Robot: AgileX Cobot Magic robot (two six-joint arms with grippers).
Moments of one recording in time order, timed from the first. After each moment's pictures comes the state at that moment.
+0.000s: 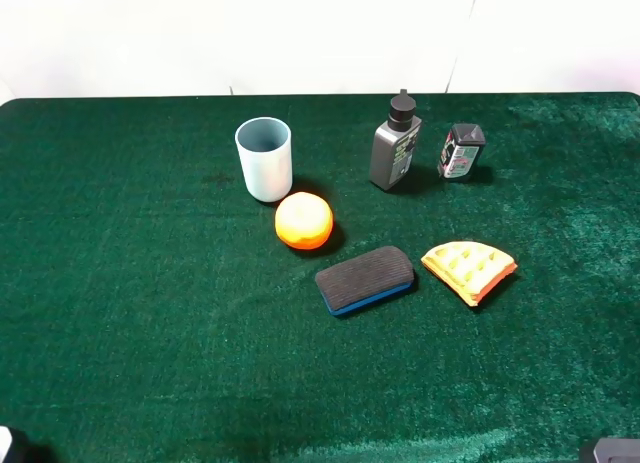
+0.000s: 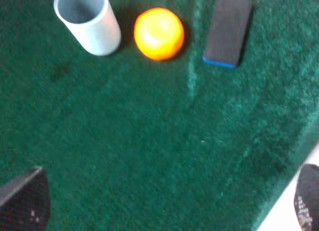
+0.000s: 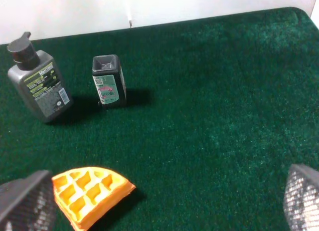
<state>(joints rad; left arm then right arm) -1.05 0.75 -1.04 0.25 1.16 -0.13 0.03 -0.01 -0.50 0.02 1.01 0.05</state>
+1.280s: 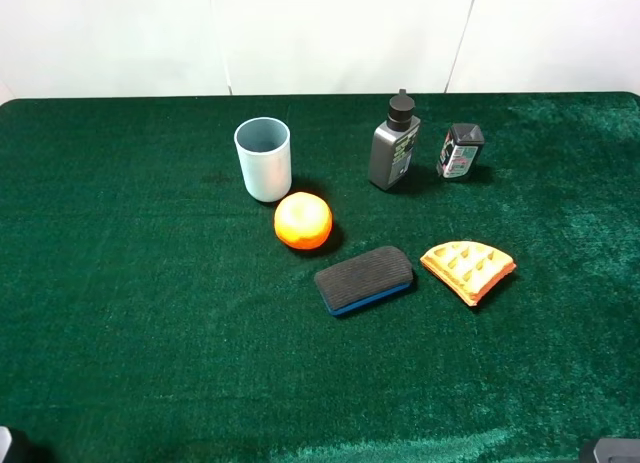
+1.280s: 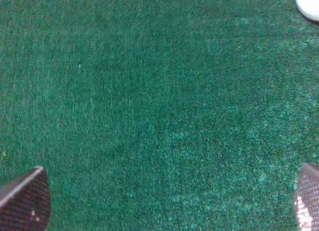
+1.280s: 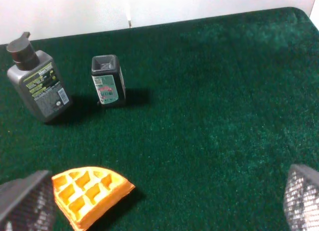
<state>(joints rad) -0.13 0.18 -0.50 0.09 1.07 -0.15 0.03 -0.01 -0.50 0.02 1.01 0.05</state>
